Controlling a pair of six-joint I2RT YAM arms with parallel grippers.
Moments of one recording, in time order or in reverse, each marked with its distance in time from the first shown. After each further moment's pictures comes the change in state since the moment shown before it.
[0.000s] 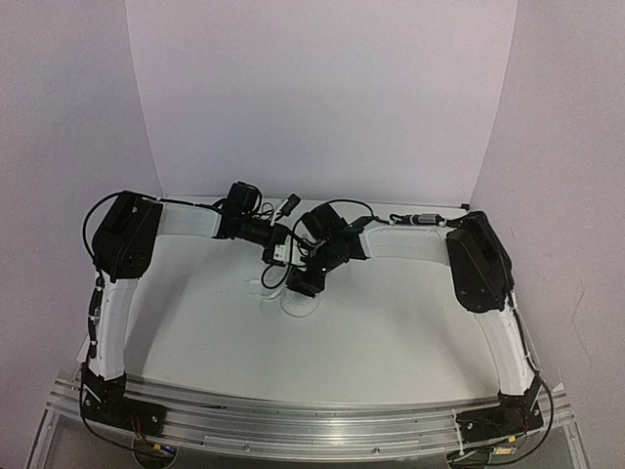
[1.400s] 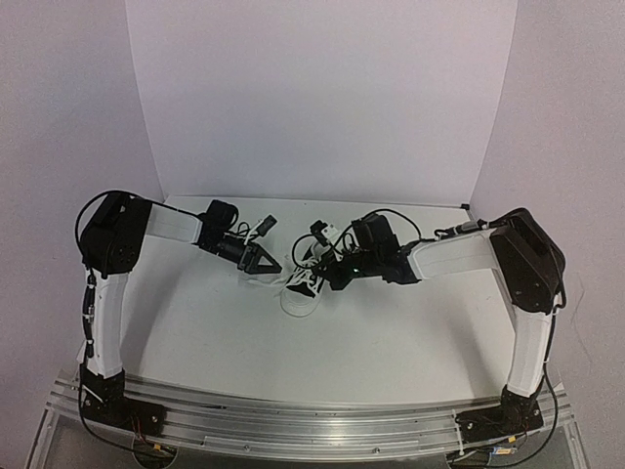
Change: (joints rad) left arm 0.106 -0.035 -0.171 -0.156 0.152 0.280; right arm -0.078 -0.331 -0.627 0.641 0.008 0.663
